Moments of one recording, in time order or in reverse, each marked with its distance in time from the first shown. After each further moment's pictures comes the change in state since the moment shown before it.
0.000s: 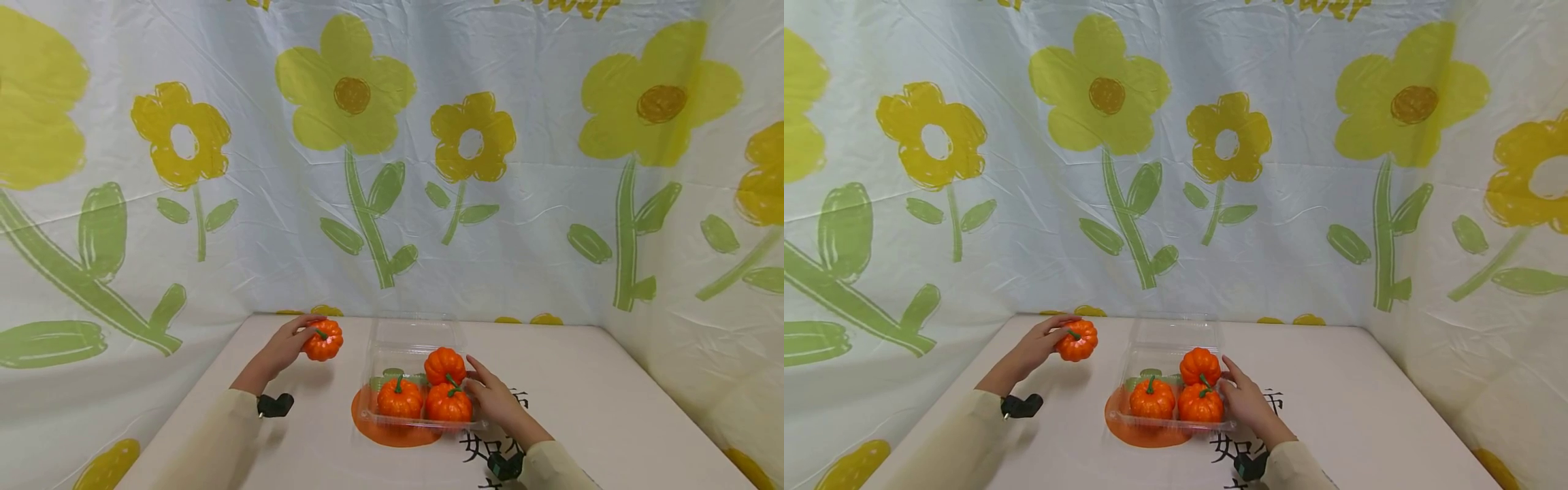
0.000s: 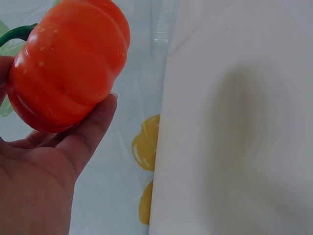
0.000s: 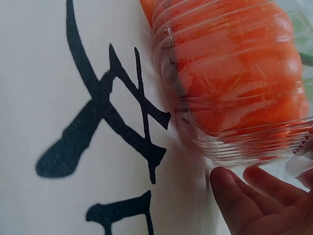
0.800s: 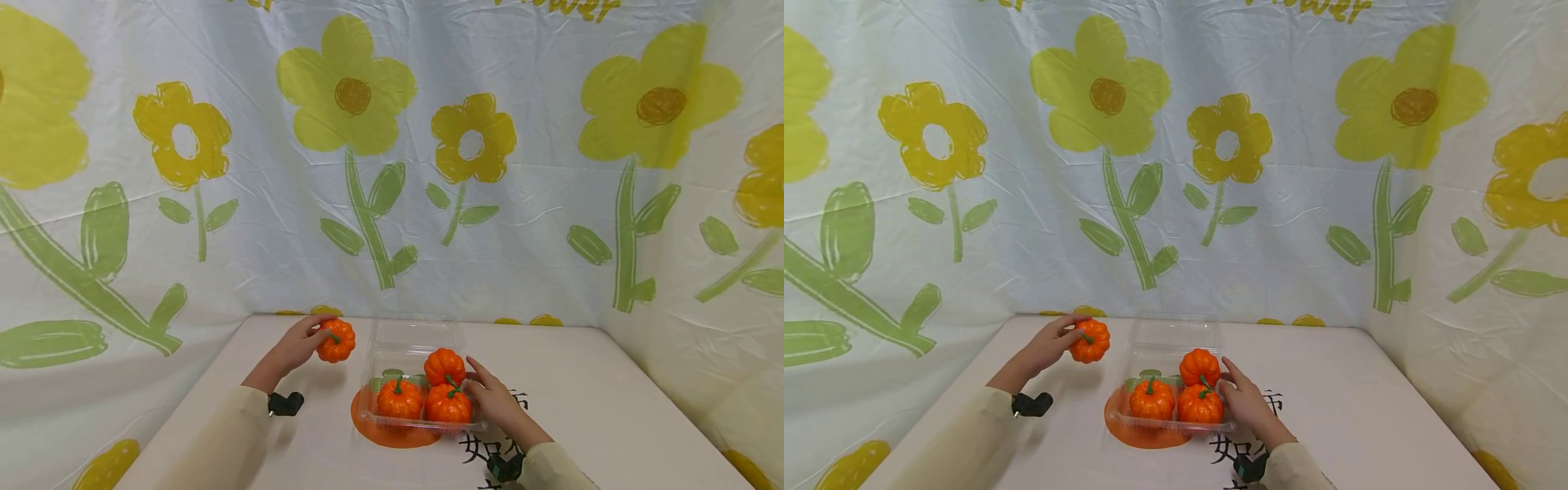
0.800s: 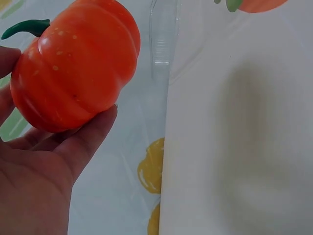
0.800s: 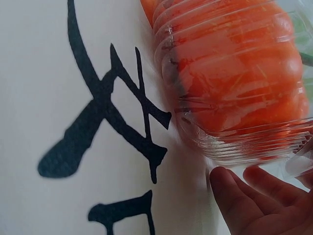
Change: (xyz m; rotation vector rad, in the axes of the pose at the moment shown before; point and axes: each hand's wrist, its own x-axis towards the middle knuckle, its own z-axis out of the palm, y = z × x) left_hand 0.001 0.018 0.017 0.038 -0.012 0.055; right_hand -0.005 -0.004 0.000 -0.012 0.017 0.006
